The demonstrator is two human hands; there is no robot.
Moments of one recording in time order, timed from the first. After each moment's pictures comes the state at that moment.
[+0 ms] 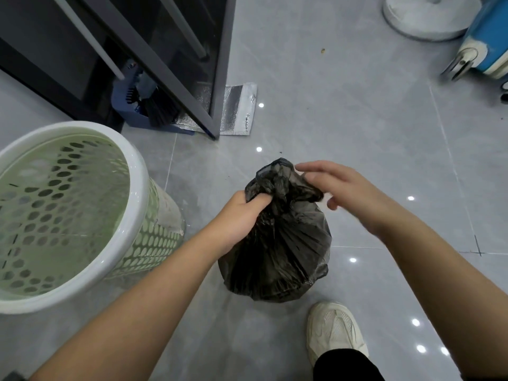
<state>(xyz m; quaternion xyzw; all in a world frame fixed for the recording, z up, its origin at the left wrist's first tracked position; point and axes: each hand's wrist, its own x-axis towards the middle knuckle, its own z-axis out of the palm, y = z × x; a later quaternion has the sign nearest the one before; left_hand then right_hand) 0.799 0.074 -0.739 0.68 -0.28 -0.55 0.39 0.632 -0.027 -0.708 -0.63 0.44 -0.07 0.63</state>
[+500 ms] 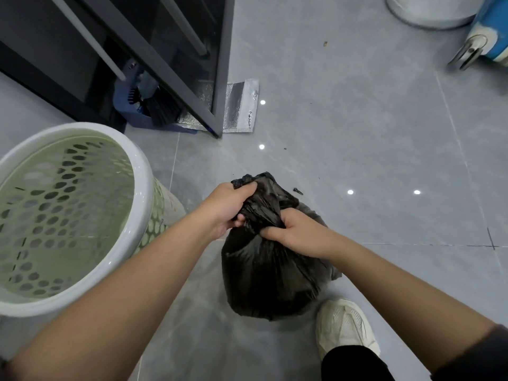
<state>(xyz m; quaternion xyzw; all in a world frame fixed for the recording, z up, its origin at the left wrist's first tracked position) 0.832 0.064 -0.747 0.73 -0.15 -0.57 0.34 0.676 0.025 -0.785 -0.72 0.33 0.05 0.61</state>
